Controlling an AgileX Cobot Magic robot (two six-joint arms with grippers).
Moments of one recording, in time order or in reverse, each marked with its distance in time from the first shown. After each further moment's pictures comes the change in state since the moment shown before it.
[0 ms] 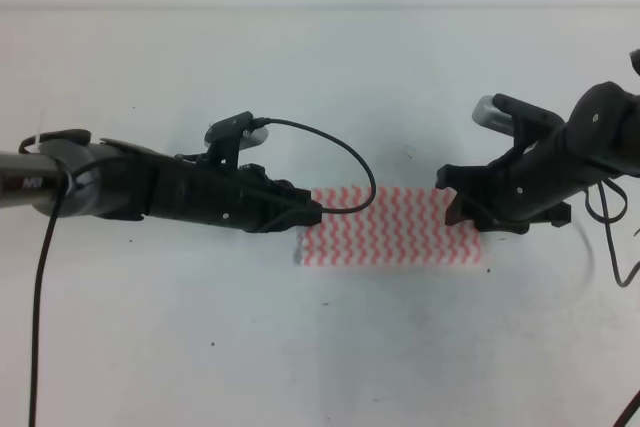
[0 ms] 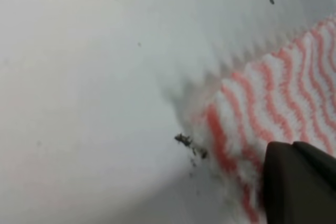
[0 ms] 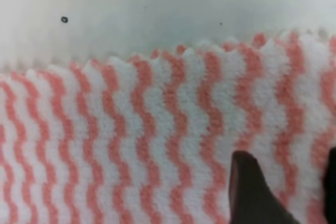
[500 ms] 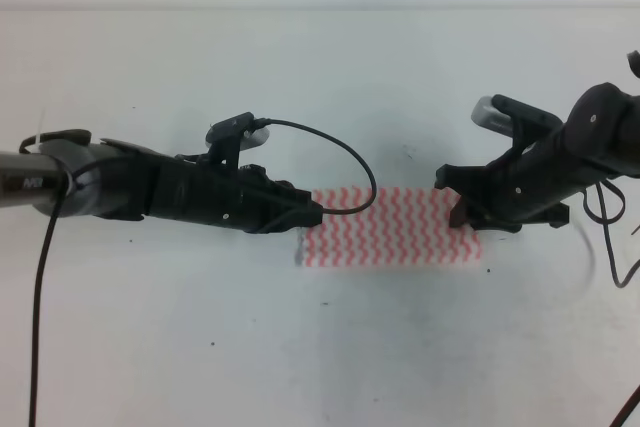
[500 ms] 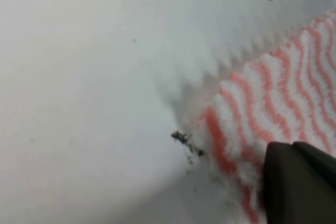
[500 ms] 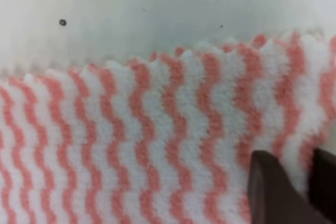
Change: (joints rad) left arm 0.000 0.000 0.001 0.005 0.009 0.000; right arm 0.000 0.015 -0.005 0.008 0.005 -0.002
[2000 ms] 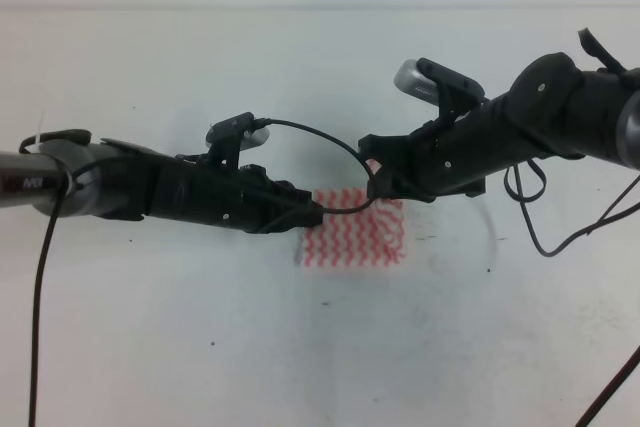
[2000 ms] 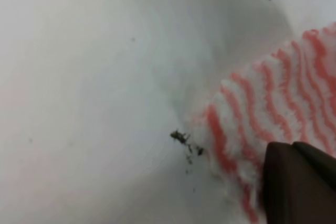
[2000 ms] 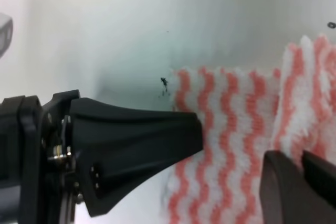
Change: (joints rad) left arm 0.000 0.000 0.000 0.002 -0.003 0.000; right arm 0.131 -0.025 -0.136 0.262 0.027 -0.189
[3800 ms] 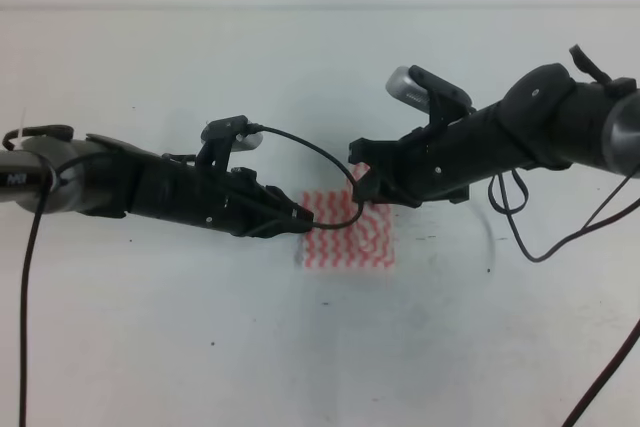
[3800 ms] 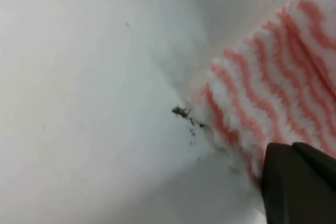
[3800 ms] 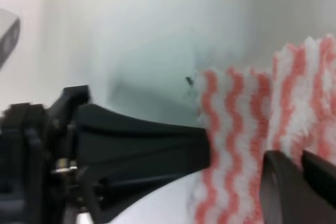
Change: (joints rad) left arm 0.039 -0.009 -0.002 0.078 0.066 0.063; right arm 0.006 0.040 -0.017 0.156 0.008 -0.131
